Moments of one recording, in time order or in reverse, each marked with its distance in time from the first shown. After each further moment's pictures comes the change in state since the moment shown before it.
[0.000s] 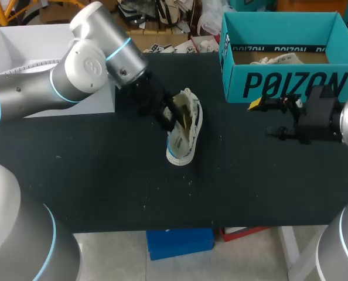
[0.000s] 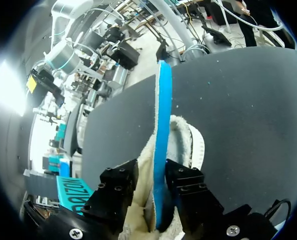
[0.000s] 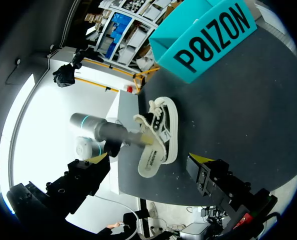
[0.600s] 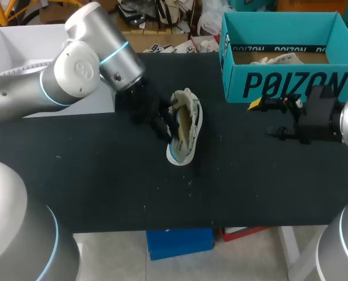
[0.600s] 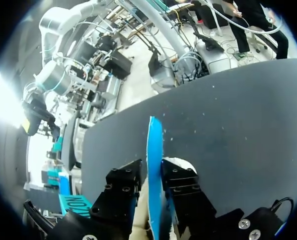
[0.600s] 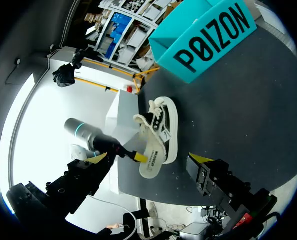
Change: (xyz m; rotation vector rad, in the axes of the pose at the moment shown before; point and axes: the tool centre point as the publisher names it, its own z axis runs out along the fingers) left arm 0.005 -0.060 -0.001 0.063 0.046 0.054; right arm 0.000 0.000 0.000 0.000 0.000 0.000
